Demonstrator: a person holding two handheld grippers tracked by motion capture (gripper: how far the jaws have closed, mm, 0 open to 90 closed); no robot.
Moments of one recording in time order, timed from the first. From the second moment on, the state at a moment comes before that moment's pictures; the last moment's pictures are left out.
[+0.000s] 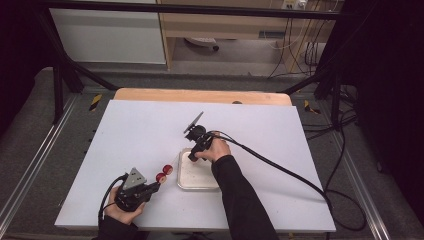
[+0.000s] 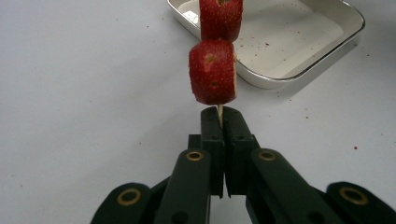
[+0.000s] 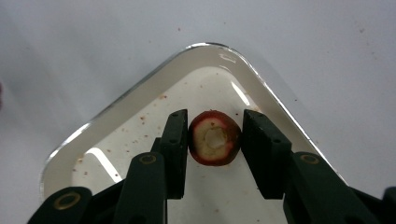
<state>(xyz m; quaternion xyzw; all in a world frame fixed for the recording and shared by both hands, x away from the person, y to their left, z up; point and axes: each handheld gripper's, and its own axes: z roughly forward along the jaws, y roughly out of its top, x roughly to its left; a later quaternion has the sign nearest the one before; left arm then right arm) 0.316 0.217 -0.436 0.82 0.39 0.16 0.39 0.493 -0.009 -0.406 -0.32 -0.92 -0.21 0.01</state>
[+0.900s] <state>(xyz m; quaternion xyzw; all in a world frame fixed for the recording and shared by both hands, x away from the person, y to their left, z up) 0.314 0.212 -0.433 0.82 0.39 0.16 0.40 0.434 -0.067 -0.381 -0.38 -0.83 -0.40 0.02</state>
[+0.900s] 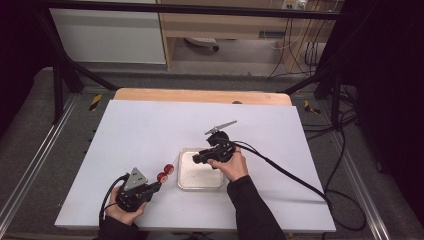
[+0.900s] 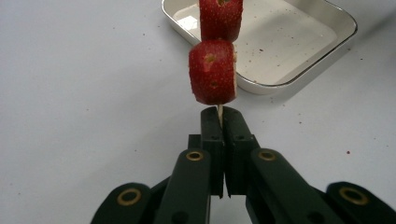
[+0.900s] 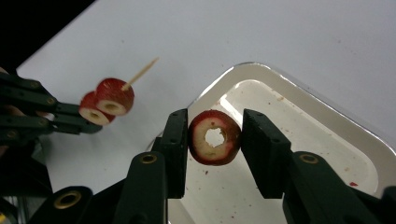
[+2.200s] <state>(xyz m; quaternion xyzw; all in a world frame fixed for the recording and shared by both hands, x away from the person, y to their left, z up) 0.299 0.182 -0.432 0.77 0.42 0.16 0.44 0.402 -0.069 -0.424 -0.47 -0.52 -0.71 0.02</state>
